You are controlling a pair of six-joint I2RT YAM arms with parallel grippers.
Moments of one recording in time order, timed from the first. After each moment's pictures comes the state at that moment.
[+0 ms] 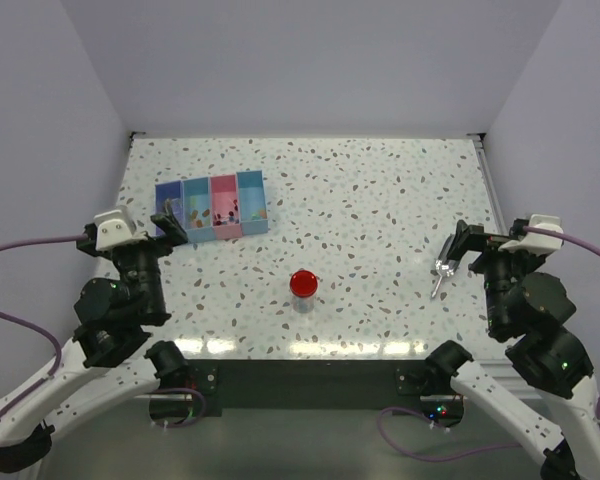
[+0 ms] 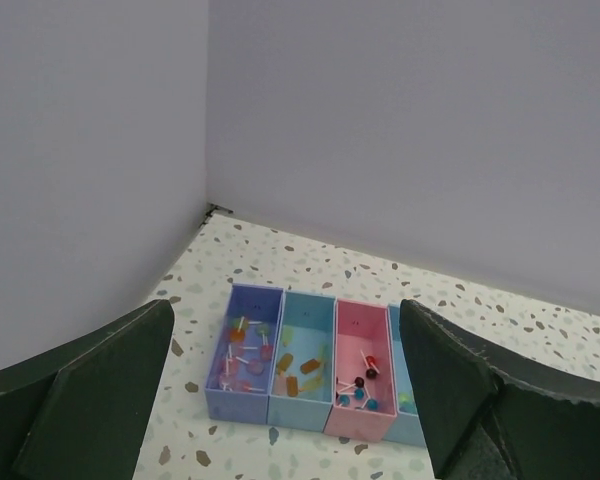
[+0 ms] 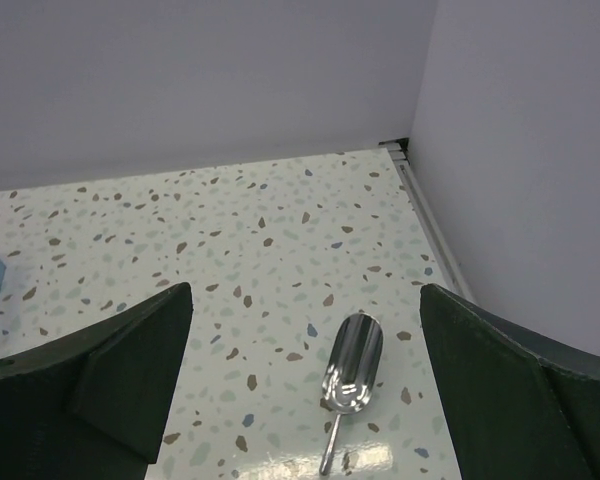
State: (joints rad) left arm -0.92 0.46 0.75 0.14 -1.18 0.23; right arm 0.63 0.42 0.99 -0.55 0.79 0.02
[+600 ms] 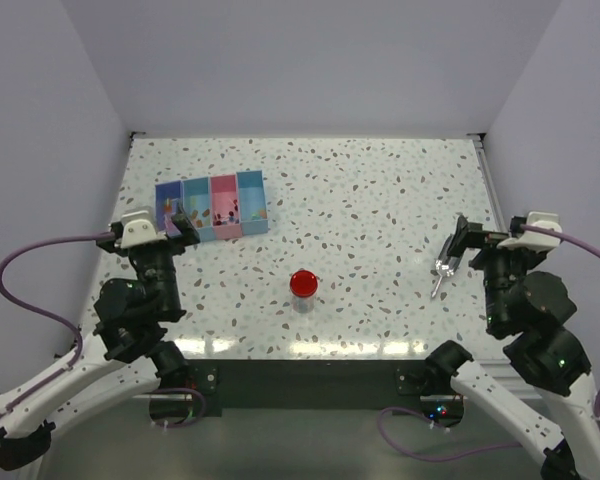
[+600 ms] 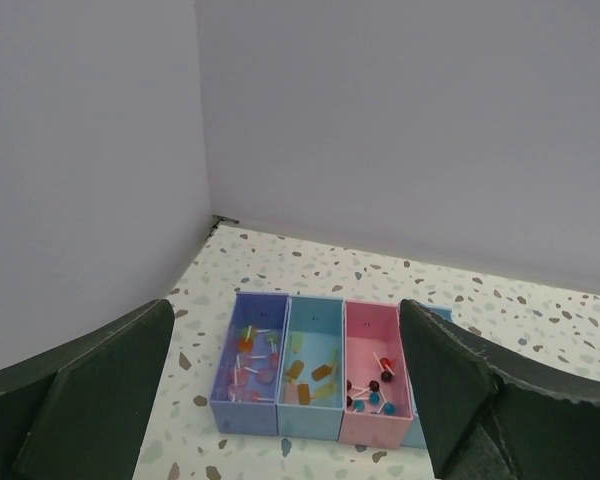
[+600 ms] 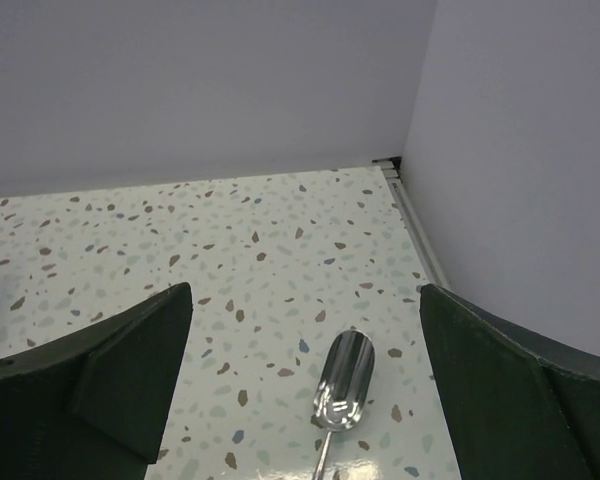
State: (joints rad) left arm -0.92 0.51 0.63 0.37 -1.16 0.39; right arm 0.63 0.43 0.99 -0.50 0.79 -0.04
